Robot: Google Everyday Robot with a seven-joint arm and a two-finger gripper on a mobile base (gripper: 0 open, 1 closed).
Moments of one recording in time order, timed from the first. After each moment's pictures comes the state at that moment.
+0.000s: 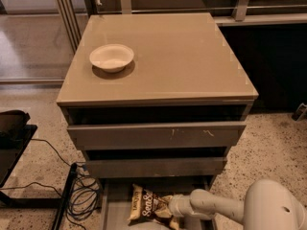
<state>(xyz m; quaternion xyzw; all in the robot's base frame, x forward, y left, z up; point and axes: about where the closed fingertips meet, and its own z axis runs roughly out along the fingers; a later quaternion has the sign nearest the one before) 0.497 -0.043 0.138 -0.46 0.80 0.26 0.28</state>
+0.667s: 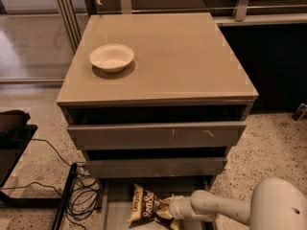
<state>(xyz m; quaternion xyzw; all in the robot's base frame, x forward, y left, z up) 0.490 -0.046 0.162 -0.47 0.80 0.26 0.29</state>
